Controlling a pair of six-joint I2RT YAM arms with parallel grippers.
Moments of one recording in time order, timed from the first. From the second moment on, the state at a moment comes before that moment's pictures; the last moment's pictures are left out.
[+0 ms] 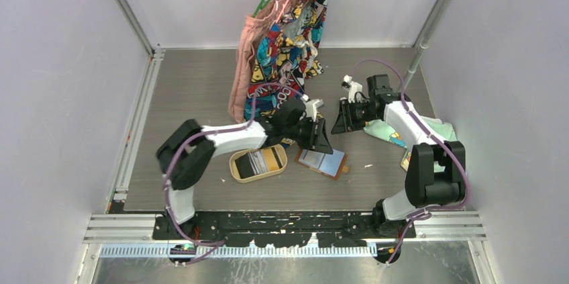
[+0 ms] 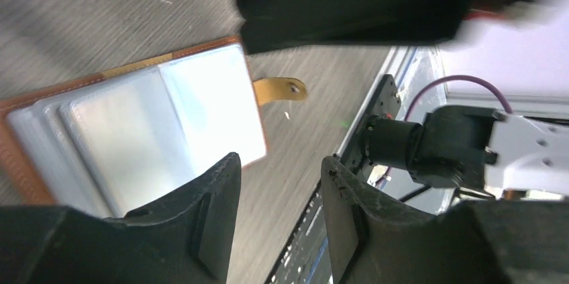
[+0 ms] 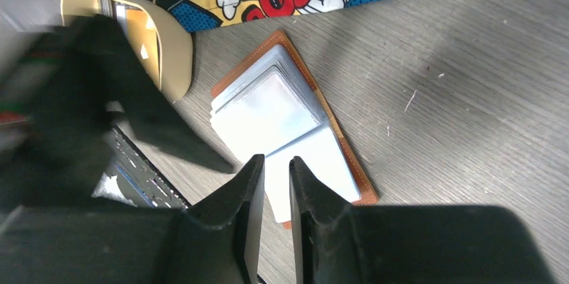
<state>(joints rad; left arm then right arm) -0.90 1.95 1.24 0.09 0.50 -0.73 0.08 1.48 1.04 -0.67 -0.68 -0.09</state>
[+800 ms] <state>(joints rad) -0.83 1.73 1.01 0.06 0.36 -0.56 0.25 1.87 1.19 -0.83 -0.44 -0.18</state>
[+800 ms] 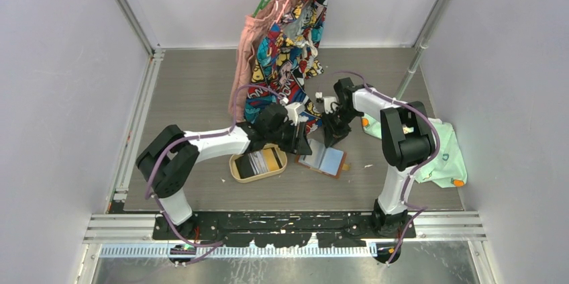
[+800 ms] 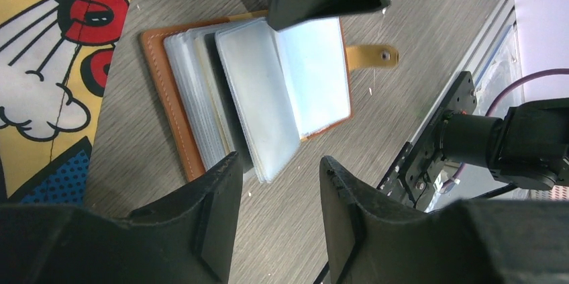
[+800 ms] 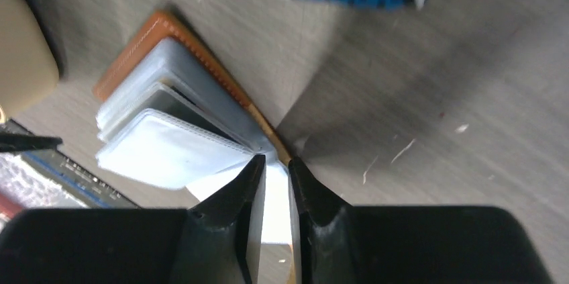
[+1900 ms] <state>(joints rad) -0.88 1.82 1.04 0.07 0.33 -0.71 0.21 1.80 1.22 -0.81 -0.63 -0.18</state>
